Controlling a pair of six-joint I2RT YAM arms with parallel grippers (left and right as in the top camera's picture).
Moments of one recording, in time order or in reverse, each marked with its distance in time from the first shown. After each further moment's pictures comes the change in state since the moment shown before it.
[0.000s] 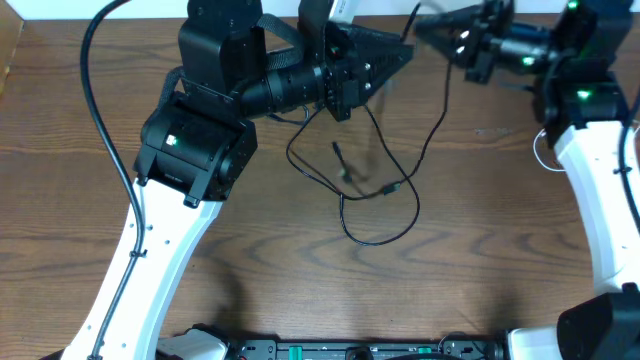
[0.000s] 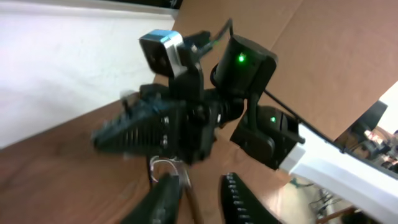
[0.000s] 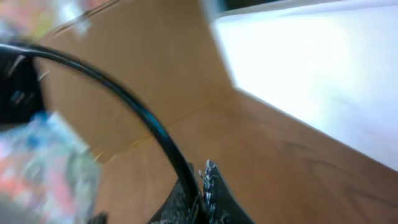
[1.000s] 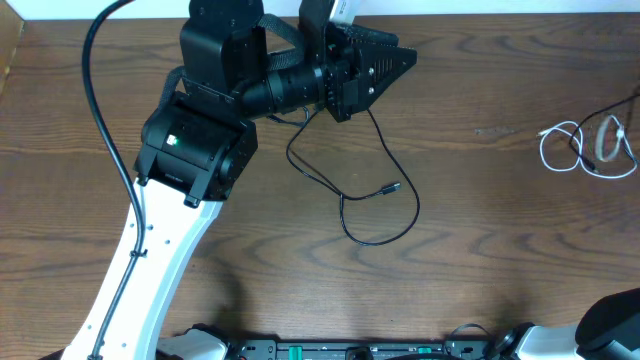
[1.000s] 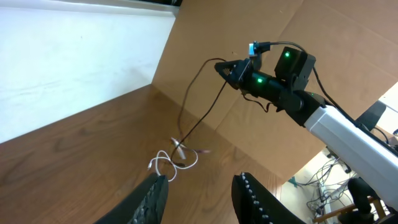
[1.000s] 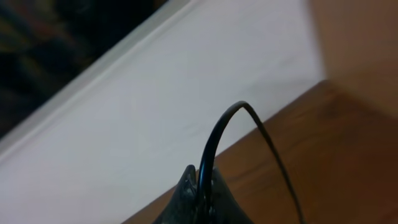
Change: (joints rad) left arm 0.000 0.000 0.000 -0.011 0.000 -0.002; right arm -0.655 0.000 0.062 -0.257 0.820 0.058
